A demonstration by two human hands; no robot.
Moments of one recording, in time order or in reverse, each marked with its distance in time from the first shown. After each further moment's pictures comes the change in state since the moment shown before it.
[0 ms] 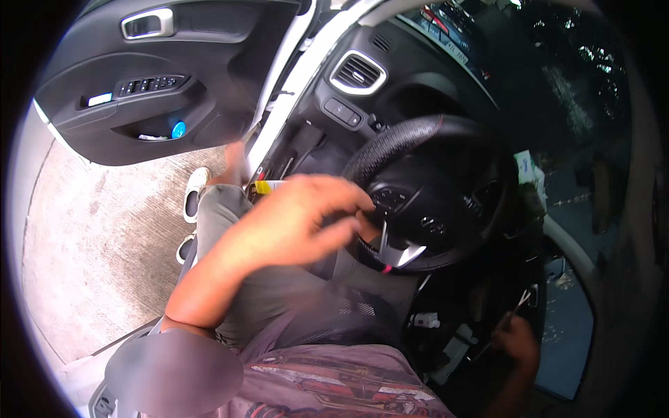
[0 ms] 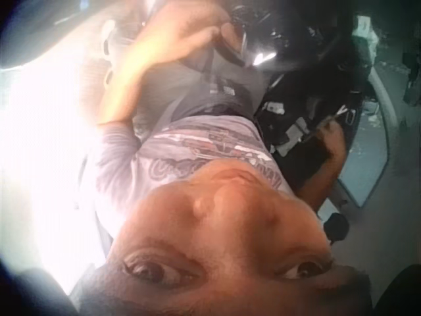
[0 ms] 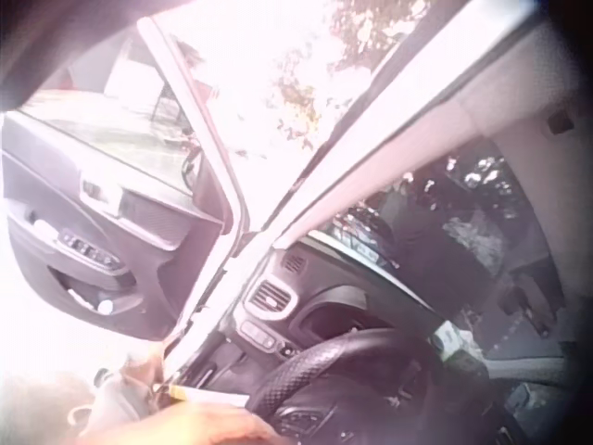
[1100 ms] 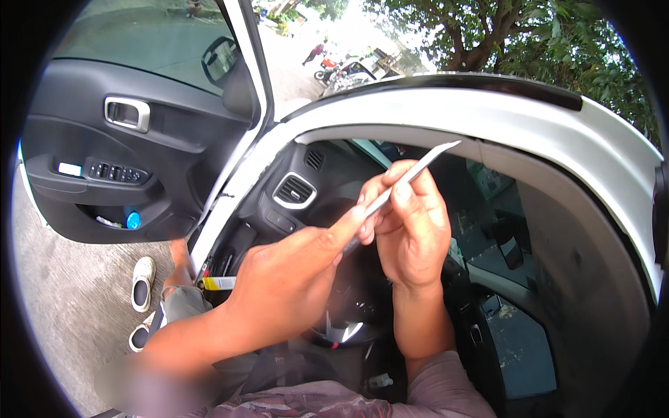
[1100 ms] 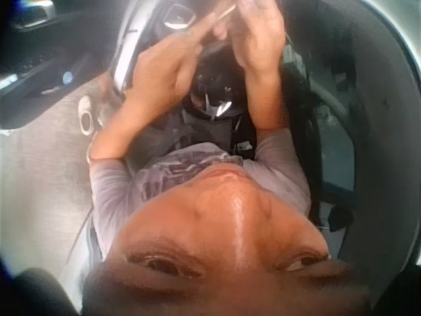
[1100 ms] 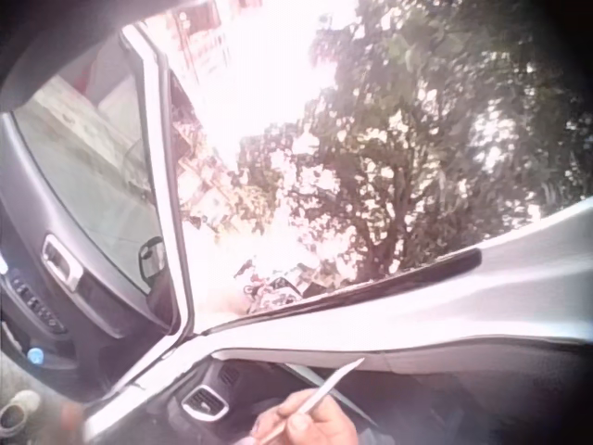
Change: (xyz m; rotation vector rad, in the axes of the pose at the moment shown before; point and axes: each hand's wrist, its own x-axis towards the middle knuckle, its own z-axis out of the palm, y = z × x) left_hand 0.053 0.088 -0.062 0.192 0.466 0.294; right_hand -0.031 -0.462 0.043 1.017 -0.262 -1.543
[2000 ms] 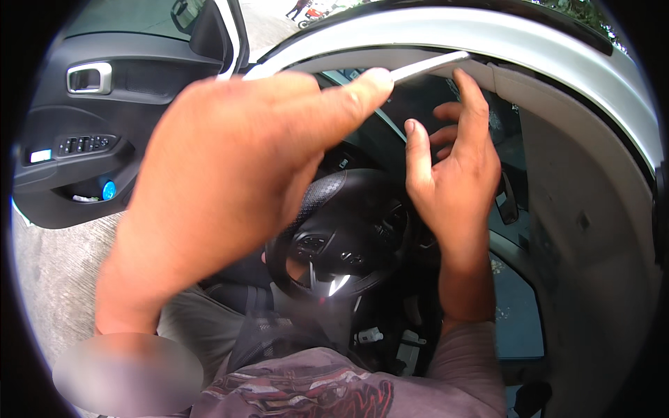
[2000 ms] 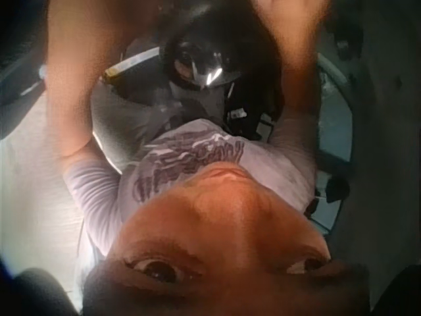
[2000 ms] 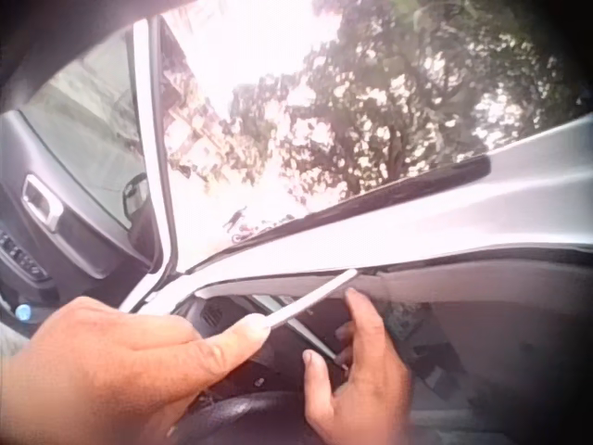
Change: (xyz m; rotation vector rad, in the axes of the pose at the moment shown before) left_hand 0.052 0.001 -0.022 0.313 -0.014 0.234; right_hand -0.014 -0.051 -0.026 -1.694 0.195 -0.397
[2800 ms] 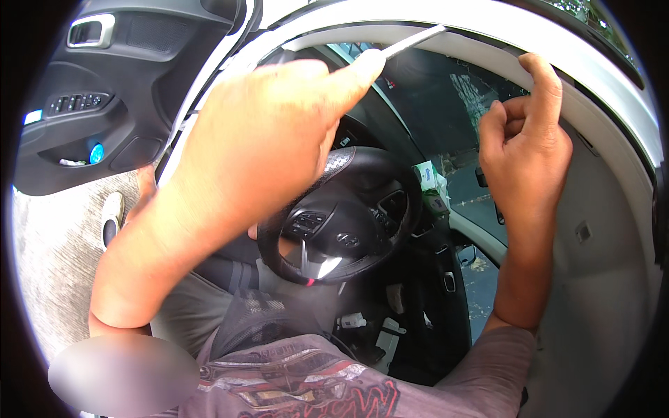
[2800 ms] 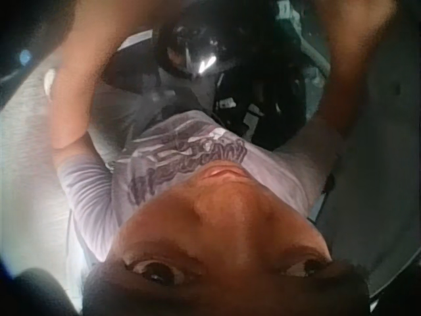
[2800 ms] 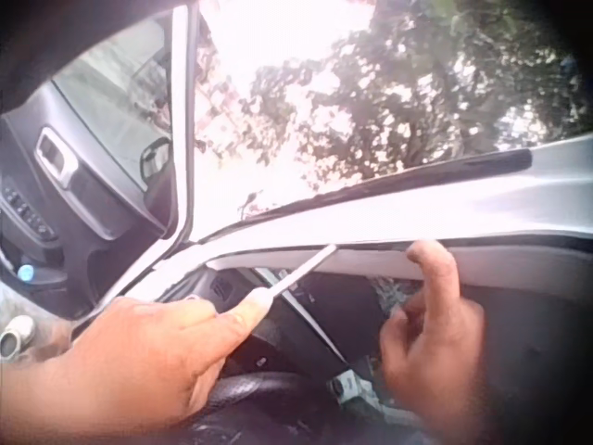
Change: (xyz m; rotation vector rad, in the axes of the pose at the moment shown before) left_hand -0.031 -0.019 0.052 0.085 0.085 -0.133; right_hand 0.035 0.011 -0.034 -0.270 -0.150 -0.168
